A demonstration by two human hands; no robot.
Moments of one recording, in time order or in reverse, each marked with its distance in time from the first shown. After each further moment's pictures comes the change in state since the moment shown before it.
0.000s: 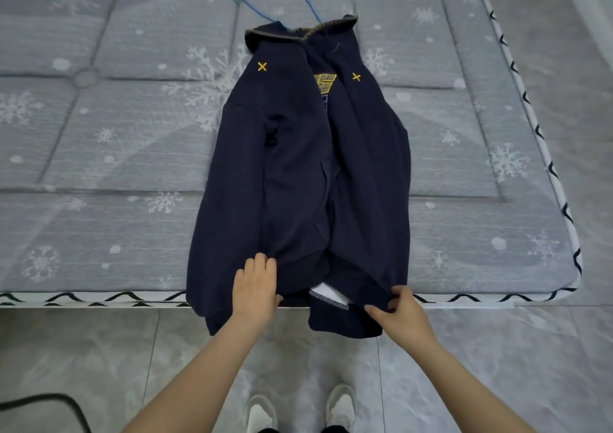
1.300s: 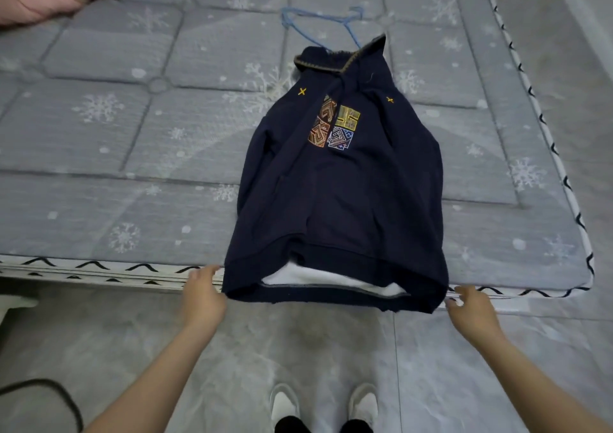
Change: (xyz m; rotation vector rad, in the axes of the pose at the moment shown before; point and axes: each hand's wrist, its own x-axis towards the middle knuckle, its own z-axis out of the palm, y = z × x) left_hand -0.087 -0.156 -0.021 -0.646 0.160 -0.547; right_hand -0.036 0.011 -0.031 -0.222 0.247 -0.006
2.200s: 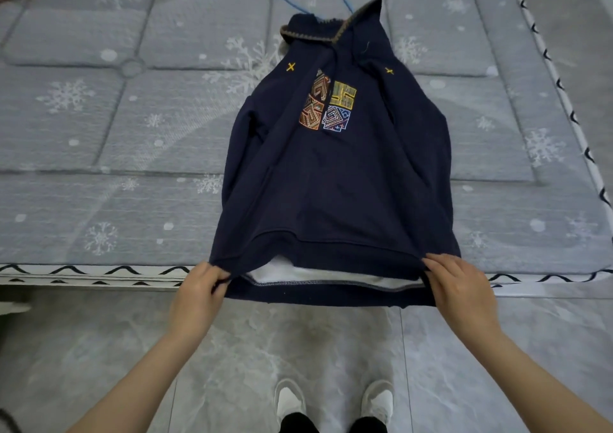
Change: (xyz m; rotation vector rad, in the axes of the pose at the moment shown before) left_hand 0.015 -0.019 0.017 0.086 0.068 0.561; right_hand 0.021 -0.002 0.041 -0.236 0.484 -0.893
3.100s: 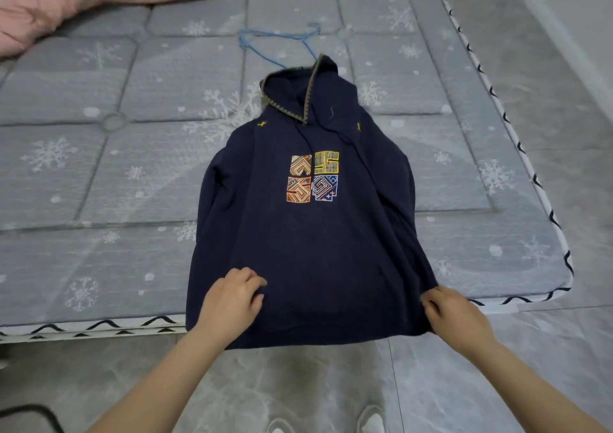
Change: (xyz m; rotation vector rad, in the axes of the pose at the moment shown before) left_hand 0.066 0.107 -0.012 0.299 -0.318 0.294; right_hand 0.020 0.032 -0.048 0.079 -0.572 0.456
